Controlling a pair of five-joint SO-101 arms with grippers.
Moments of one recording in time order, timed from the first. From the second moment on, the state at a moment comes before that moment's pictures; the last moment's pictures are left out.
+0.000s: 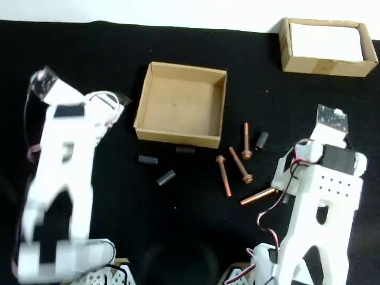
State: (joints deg) left arm -11.3 -3.6 20.8 57.6 54.5; right arm 9.0 -35.4 29.0 95.1 -4.0
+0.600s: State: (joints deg) left arm -17.7 49.8 -38.7 91.1 63.5; right arm 9.0 -35.8 29.8 95.1 -4.0
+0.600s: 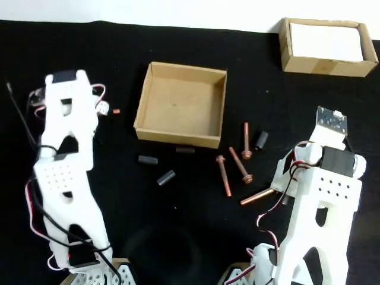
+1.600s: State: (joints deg) left arm -17.7 57.9 -59.5 97.5 65.0; right arm 6.9 -36.1 49.9 81.0 2.4
